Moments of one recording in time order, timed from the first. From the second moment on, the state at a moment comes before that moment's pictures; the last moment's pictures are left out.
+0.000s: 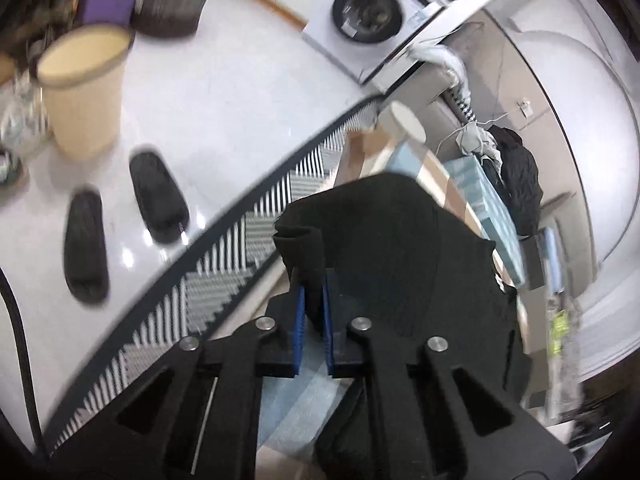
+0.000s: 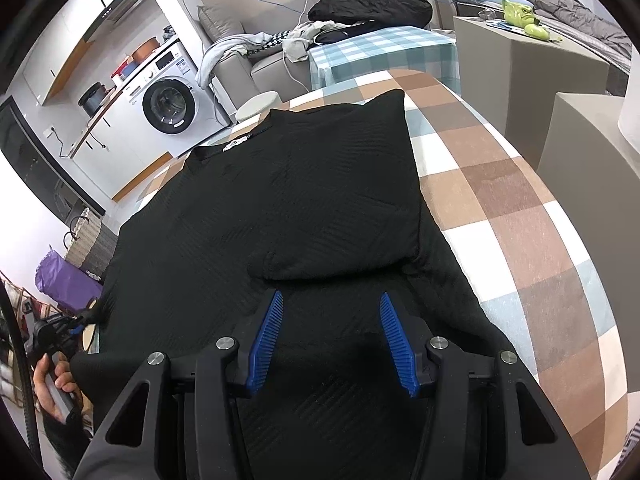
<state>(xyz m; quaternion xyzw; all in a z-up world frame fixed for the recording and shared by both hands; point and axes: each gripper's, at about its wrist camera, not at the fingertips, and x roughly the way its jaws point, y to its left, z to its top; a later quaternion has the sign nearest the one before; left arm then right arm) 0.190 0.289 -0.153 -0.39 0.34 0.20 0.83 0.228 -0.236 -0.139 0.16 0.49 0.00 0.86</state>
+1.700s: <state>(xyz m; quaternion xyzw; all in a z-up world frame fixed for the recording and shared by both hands) 0.080 0.180 -0.149 -0.16 0.44 0.10 0.88 0.125 -0.318 -0.142 0.14 0.51 0.00 0.85</state>
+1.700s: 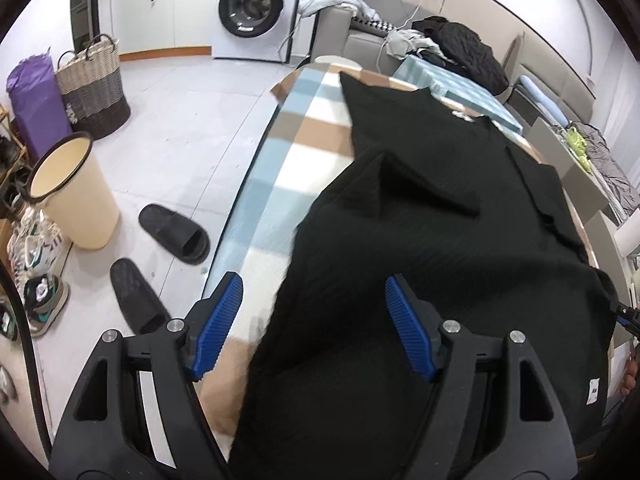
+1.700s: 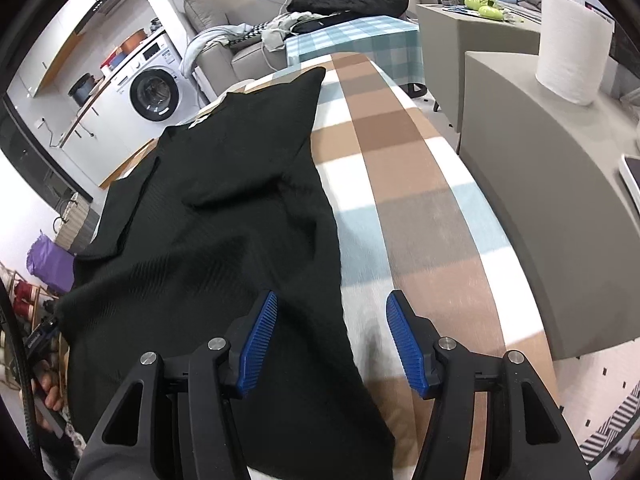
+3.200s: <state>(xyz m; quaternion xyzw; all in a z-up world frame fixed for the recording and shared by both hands) 0.042 0.174 -0.119 -0.17 0.40 0.06 0.90 0.110 -0.307 -0.126 0.12 0.43 0.09 0.89</state>
